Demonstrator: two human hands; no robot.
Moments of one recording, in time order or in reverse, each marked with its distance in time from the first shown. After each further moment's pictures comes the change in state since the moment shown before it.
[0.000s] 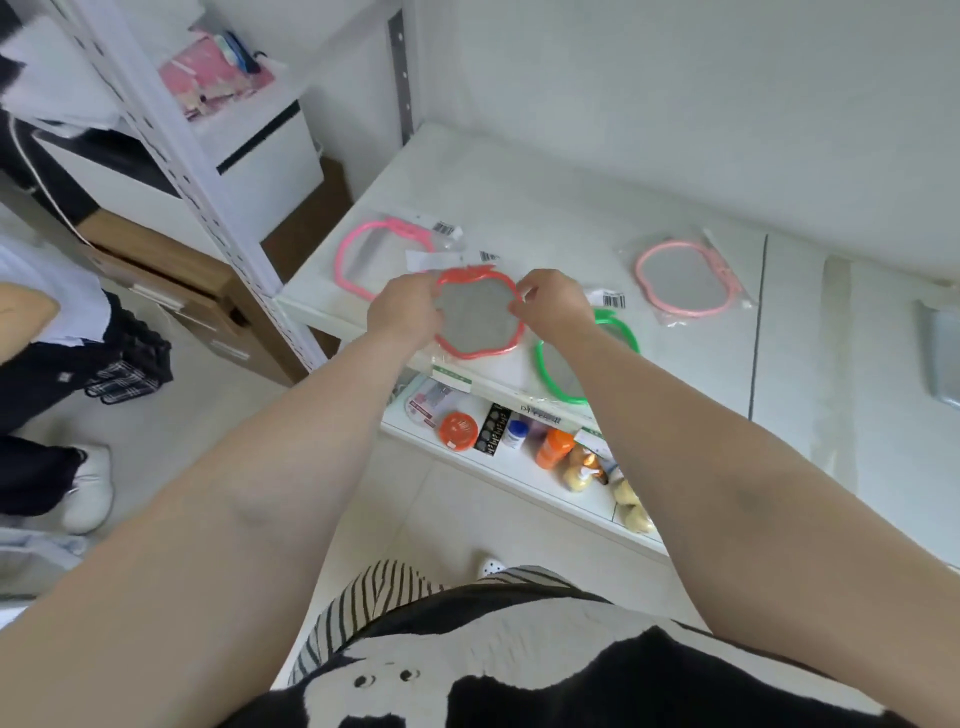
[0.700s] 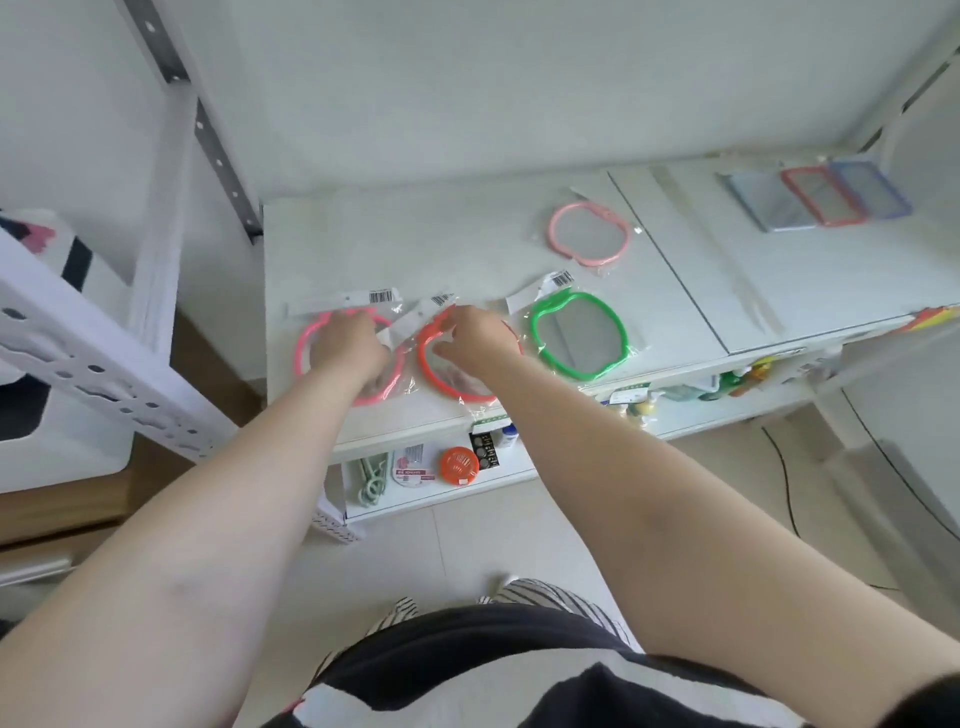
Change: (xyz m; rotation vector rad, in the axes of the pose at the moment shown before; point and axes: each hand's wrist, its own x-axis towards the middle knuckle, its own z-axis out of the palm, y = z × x) left_hand 0.131 -0.075 -0.062 0.146 -0.292 0.392; right_hand 0.026 -0.131 0.075 0.037 0.191 0.418
